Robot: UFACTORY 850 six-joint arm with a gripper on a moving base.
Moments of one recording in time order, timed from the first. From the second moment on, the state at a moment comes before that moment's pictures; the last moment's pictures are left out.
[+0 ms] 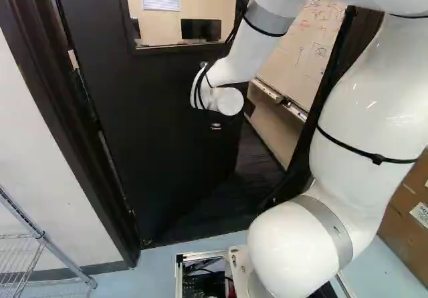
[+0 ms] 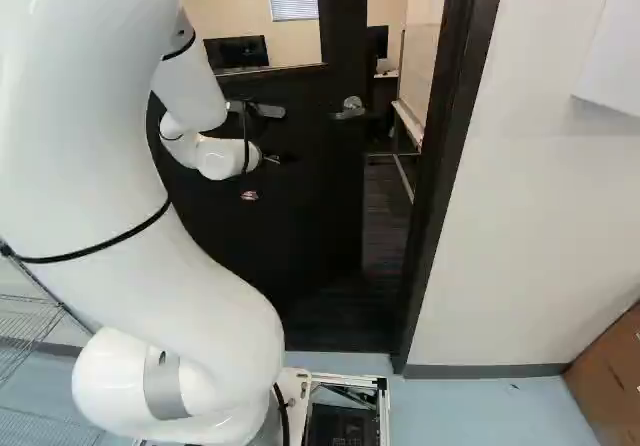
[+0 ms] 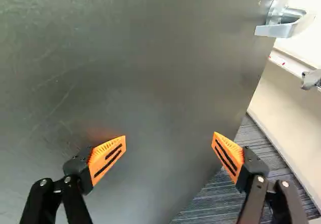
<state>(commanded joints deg) 15.2 -3.7 -34.8 18.3 39.1 0.0</state>
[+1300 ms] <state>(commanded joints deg) 19.7 -15.5 -47.9 18.3 39.1 0.0</state>
